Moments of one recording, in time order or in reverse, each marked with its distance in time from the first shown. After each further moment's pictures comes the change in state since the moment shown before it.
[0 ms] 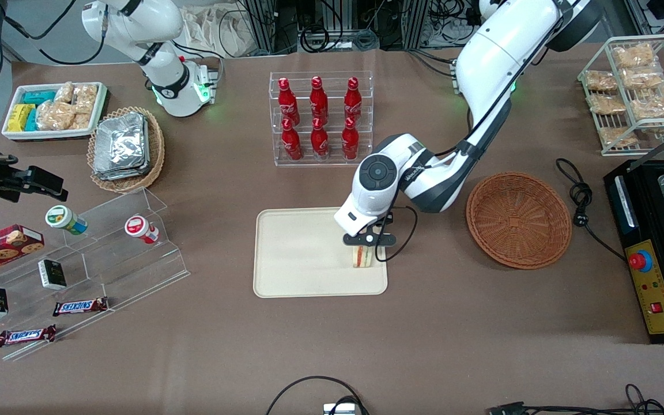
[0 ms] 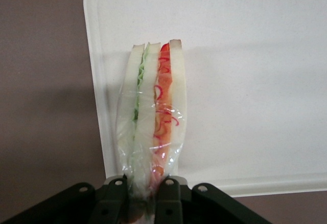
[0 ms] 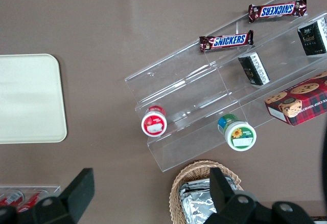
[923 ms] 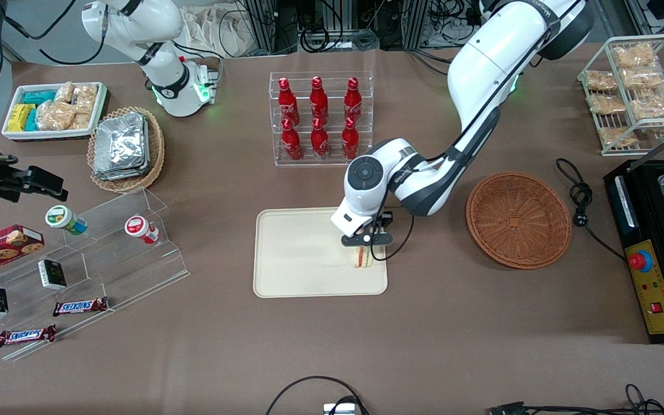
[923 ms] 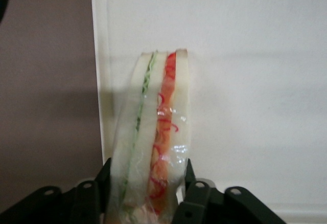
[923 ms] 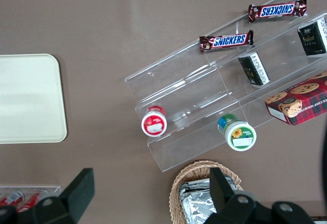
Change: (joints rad) arm -0.020 0.045 0.005 0.035 0.115 -0.008 -0.139
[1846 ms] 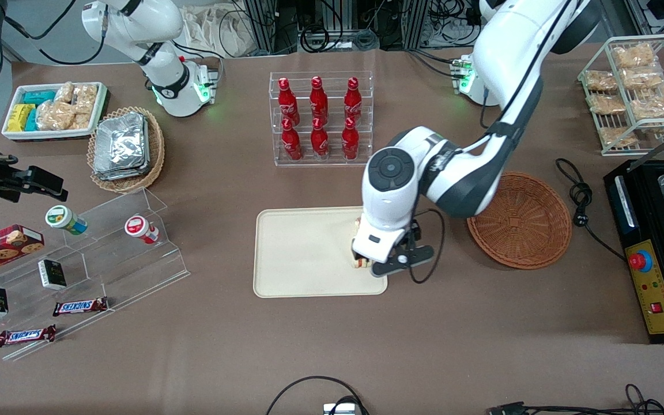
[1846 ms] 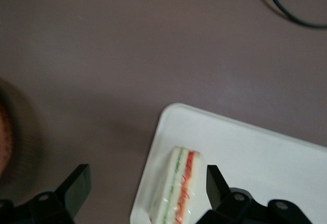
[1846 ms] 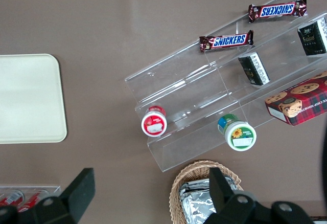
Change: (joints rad) arm 0.005 -0.062 0.089 0.359 -0.010 -0.318 -0.123
